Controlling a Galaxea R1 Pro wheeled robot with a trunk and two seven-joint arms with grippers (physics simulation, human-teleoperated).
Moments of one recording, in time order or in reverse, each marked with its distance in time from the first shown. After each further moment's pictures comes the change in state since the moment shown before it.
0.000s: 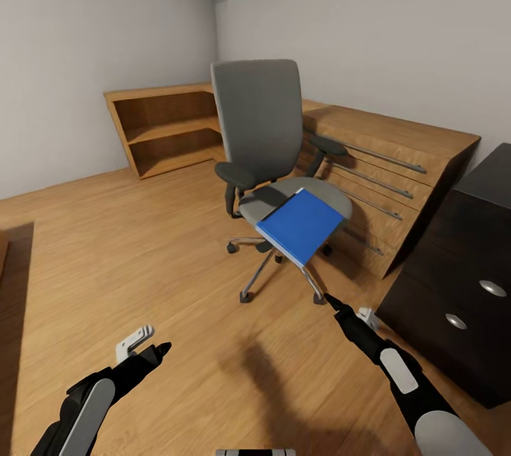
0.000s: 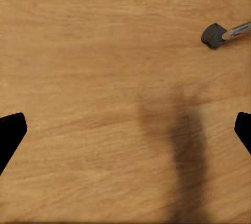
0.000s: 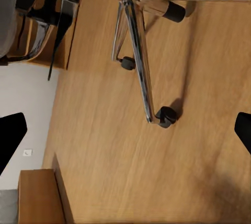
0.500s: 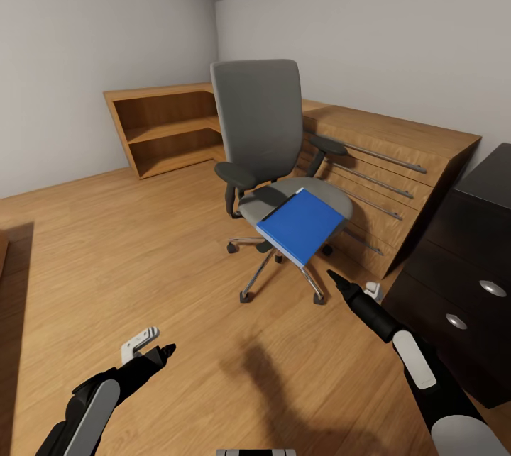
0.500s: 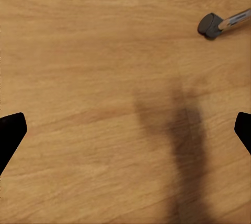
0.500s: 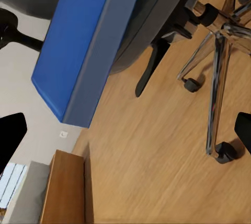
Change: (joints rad) left arm 0.000 0.000 -0.034 0.005 -0.001 -0.001 0.001; right arm 0.053 -0.044 0.044 -0.306 -0.002 0.075 0.113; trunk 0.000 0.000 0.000
